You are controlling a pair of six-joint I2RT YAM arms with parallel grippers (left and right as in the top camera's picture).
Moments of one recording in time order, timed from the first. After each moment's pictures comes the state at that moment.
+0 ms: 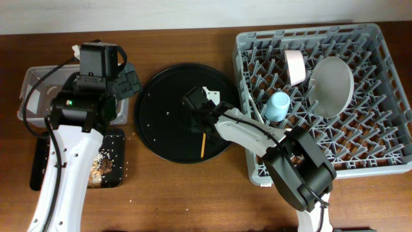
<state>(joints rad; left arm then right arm) -0.14 1.44 1.52 -0.94 -0.32 -0.39 0.69 2.07 1.40 -0.52 0.19 0.71</state>
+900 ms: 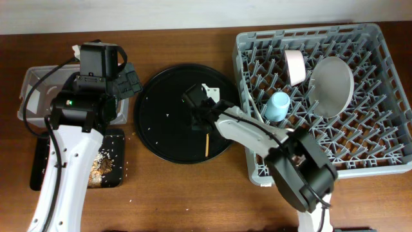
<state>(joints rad) -0.14 1.44 1.52 -0.94 -0.32 -0.39 0.69 2.04 1.42 -0.55 0.22 0.66</state>
